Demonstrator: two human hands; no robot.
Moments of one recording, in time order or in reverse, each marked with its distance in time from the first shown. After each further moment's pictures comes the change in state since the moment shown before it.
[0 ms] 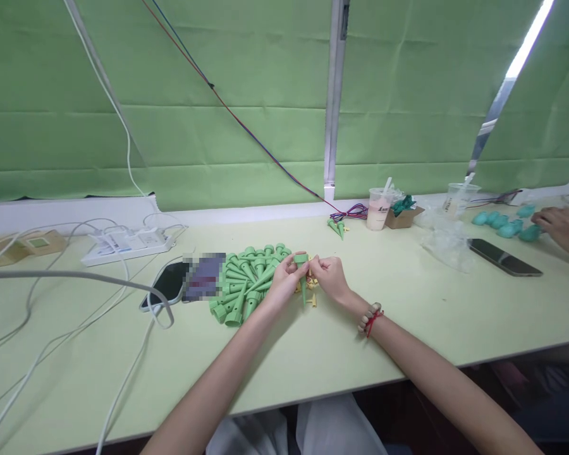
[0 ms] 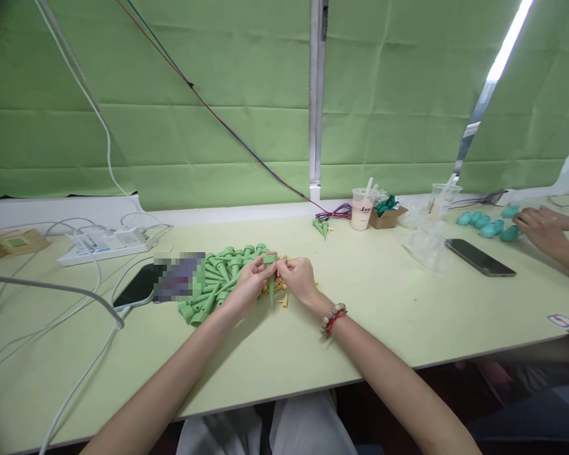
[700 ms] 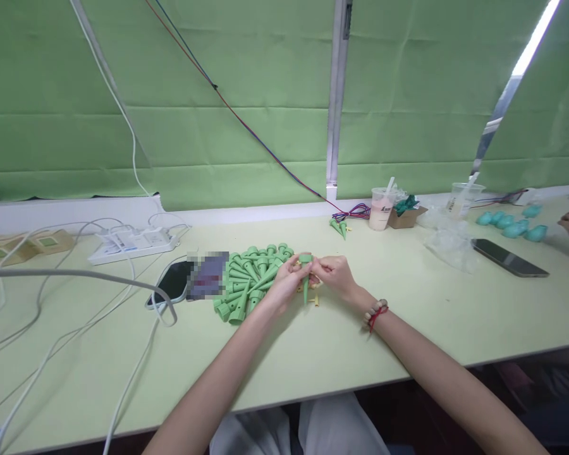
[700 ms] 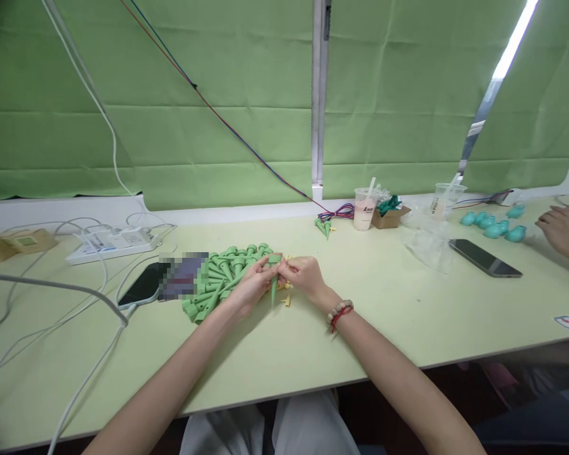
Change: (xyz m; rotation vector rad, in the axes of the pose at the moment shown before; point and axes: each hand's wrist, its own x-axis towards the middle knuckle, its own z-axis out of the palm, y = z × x) left_hand 0.002 0.000 -0.005 -0.094 -0.077 -0.082; right_hand 0.005 0.008 -0.015 -0.217 -0.072 -0.380
